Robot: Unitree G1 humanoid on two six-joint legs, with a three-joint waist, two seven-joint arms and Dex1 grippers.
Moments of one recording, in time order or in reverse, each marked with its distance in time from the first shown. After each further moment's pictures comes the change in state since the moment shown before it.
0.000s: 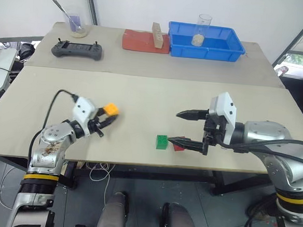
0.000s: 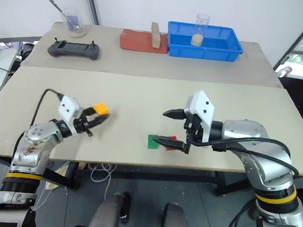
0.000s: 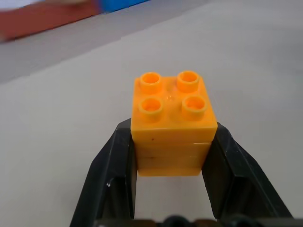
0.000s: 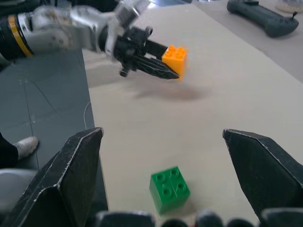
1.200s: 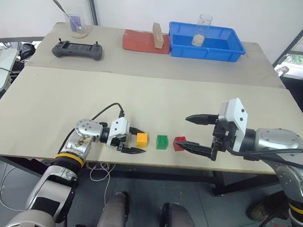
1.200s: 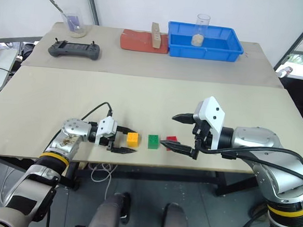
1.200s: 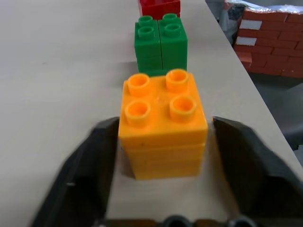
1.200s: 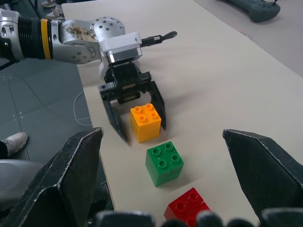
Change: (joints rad) left arm -0.283 -0.125 -0.255 0.590 0.114 -0.429 -0.493; right arm 0.089 -0.048 -0.063 -0.071 0.037 0.019 -0.048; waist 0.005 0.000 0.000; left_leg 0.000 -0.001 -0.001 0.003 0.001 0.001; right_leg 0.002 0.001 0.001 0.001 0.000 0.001
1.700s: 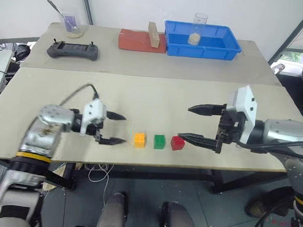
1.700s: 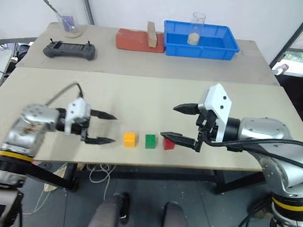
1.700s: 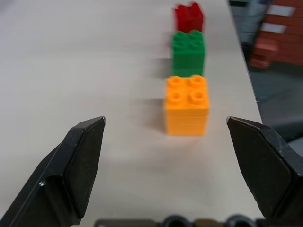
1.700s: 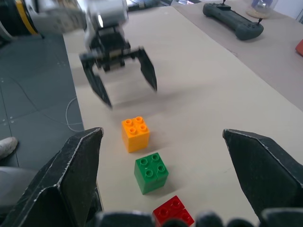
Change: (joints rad) left arm 0.089 0.342 0.188 -0.508 -0.130 0.491 0.066; right arm -0.093 -0.056 -0.073 0.001 0.087 0.053 0.004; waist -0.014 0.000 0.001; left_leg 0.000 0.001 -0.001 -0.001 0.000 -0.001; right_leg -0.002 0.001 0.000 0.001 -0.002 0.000
